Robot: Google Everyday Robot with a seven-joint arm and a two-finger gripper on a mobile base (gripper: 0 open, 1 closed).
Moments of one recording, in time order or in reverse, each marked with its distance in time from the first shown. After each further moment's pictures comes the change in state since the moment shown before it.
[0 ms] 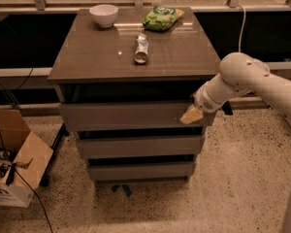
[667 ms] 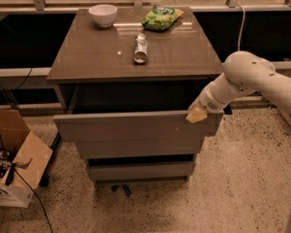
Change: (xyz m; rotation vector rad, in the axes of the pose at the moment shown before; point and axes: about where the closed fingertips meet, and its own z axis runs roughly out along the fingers) arm 0.002 0.003 -0.010 -0.005 0.013 0.007
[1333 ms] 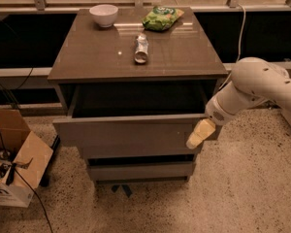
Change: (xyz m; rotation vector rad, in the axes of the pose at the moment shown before) arm 0.030 0.053 -0.029 -0.025 0.071 0.162
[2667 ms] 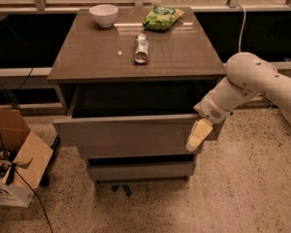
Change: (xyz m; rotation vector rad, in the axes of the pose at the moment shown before) arm -0.012 0.016 0.013 -0.166 -0.014 -0.181
